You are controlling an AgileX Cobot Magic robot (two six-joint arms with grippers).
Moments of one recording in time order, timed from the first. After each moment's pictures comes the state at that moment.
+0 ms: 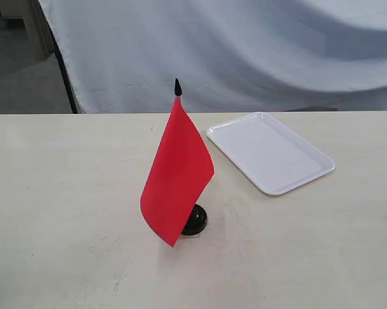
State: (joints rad) left arm 0.08 0.00 0.00 -0.01 0.33 -0.04; right arm 0.05 0.00 0.00 0.01 0.33 0.09
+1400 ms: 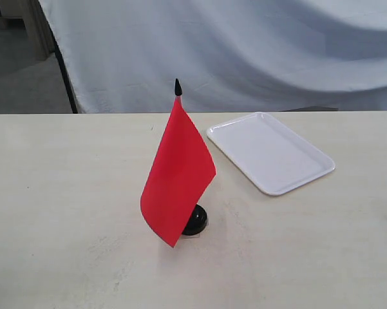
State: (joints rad) left arm 0.08 0.00 0.00 -0.01 0.33 -0.04; right arm 0.05 0.00 0.00 0.01 -0.34 0.50
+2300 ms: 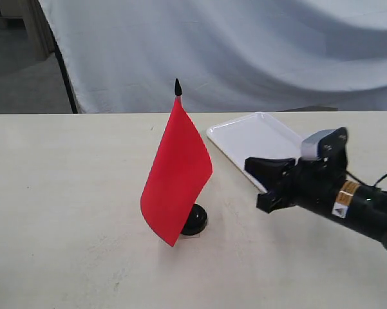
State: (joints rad) left arm 0.08 0.00 0.00 -0.01 0.33 -0.04; right arm 0.10 1.93 -0.59 -0.79 -1.19 0.43
